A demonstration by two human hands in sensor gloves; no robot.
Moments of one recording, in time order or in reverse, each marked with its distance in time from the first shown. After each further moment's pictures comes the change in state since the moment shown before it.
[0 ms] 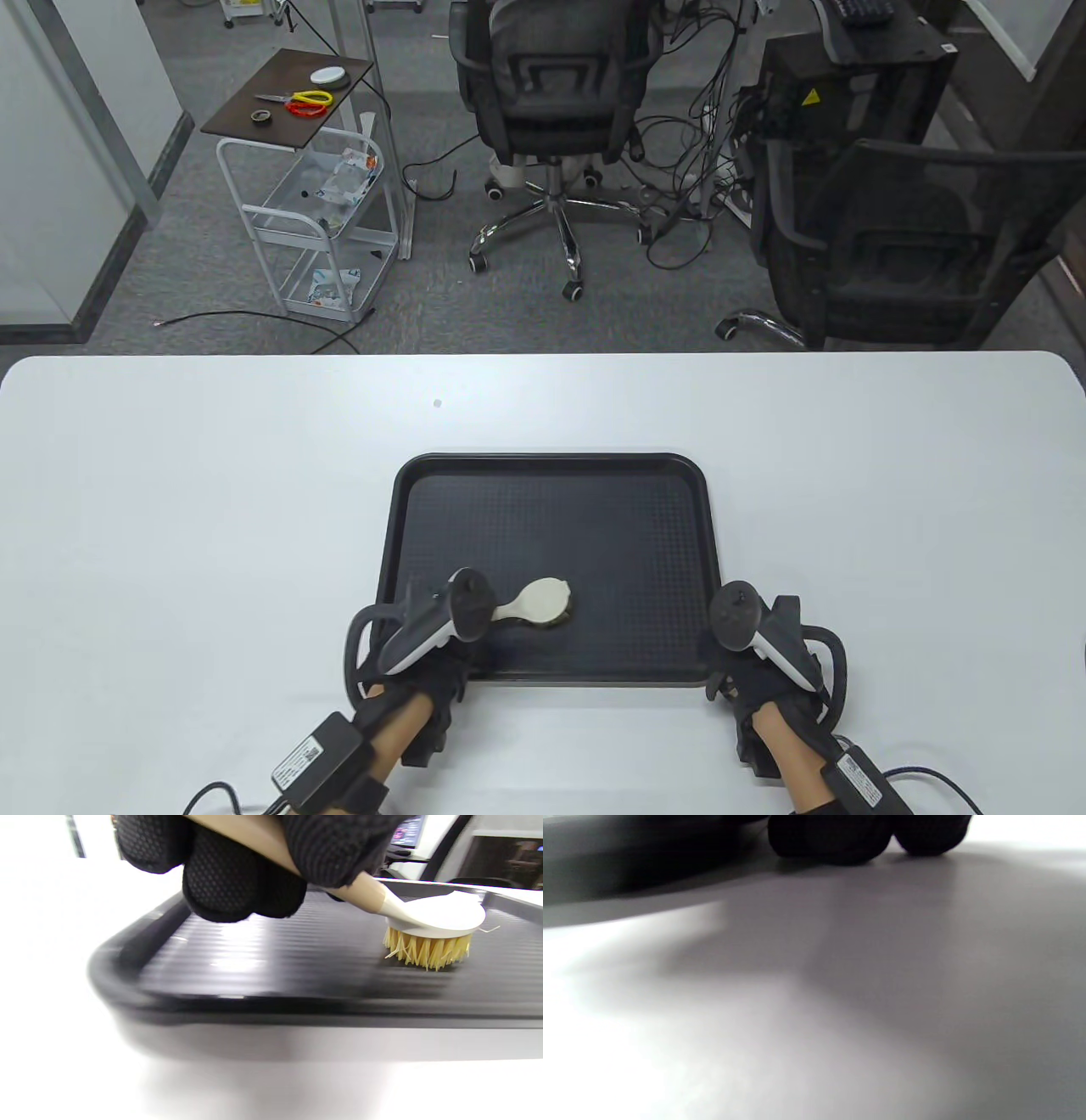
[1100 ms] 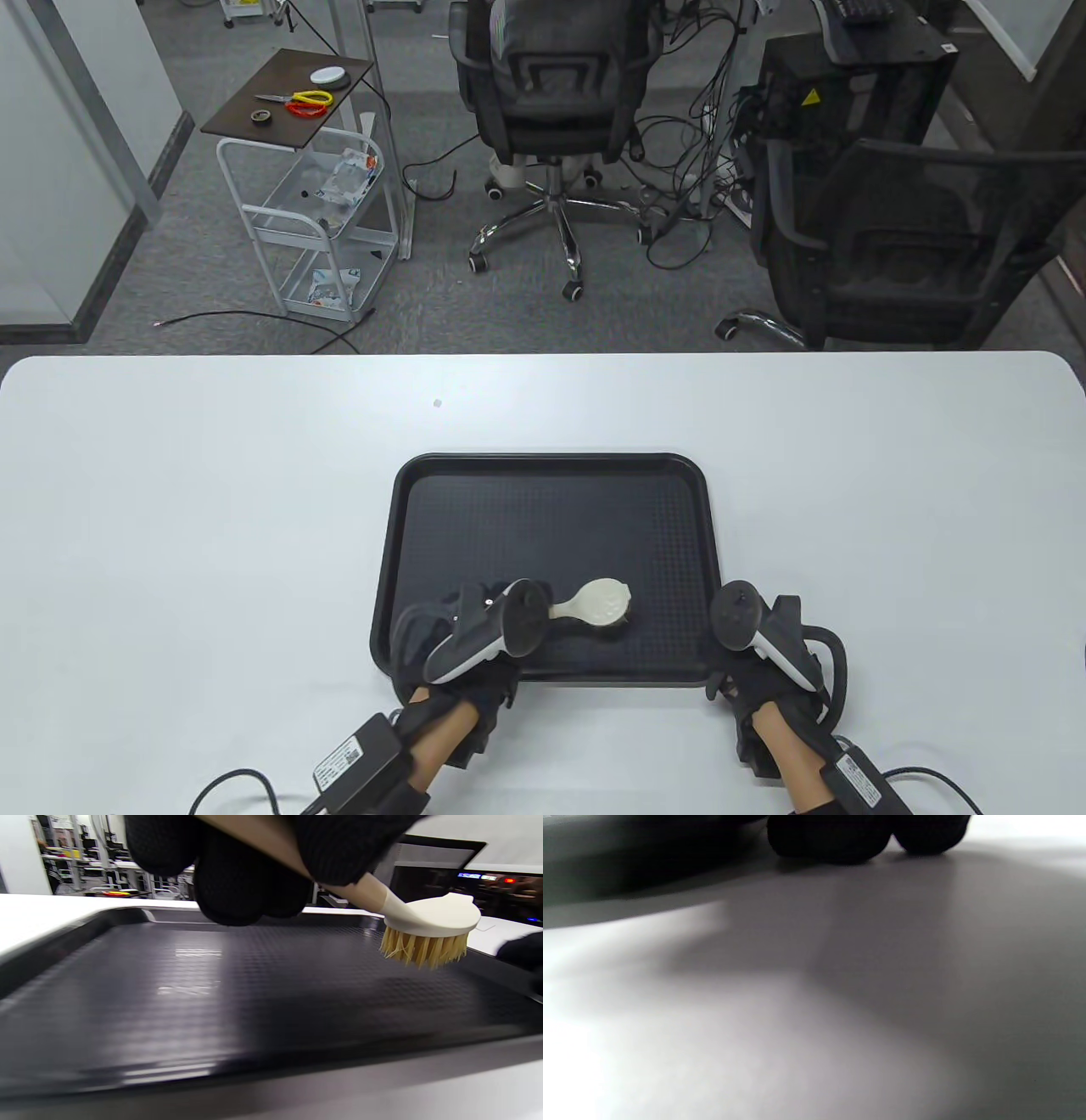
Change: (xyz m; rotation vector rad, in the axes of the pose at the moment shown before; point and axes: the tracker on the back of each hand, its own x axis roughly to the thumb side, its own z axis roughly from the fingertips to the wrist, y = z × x) left_hand 0.105 0.013 0.010 0.103 -0.227 -0.034; right_hand -0.001 0.000 0.000 0.008 0.002 -0.006
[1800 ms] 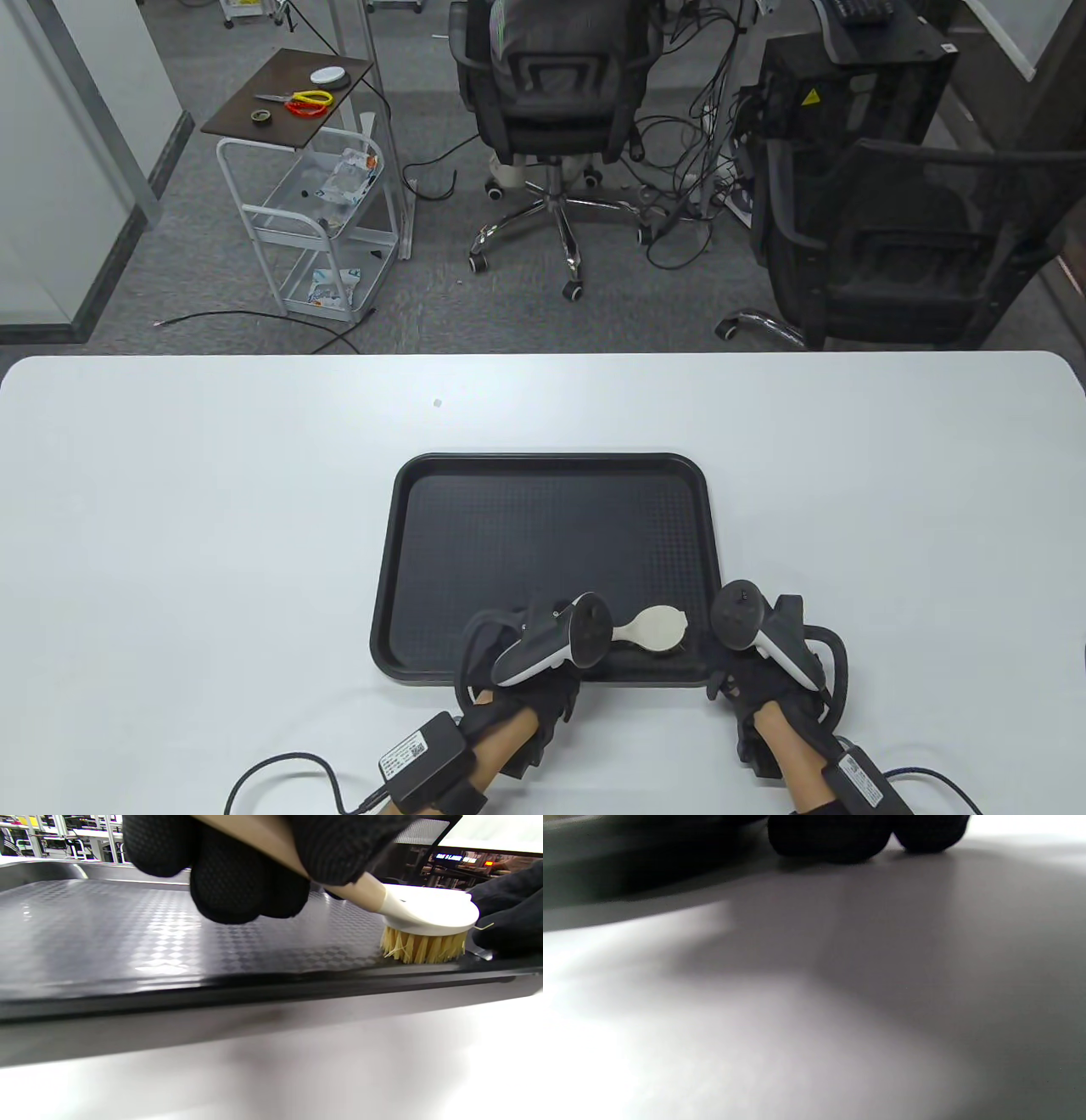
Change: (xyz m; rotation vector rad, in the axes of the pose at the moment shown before) left_hand 0.028 -0.023 -0.009 -0.083 -0.042 0.006; right_hand -0.002 0.000 0.000 0.004 -0.003 -0.006
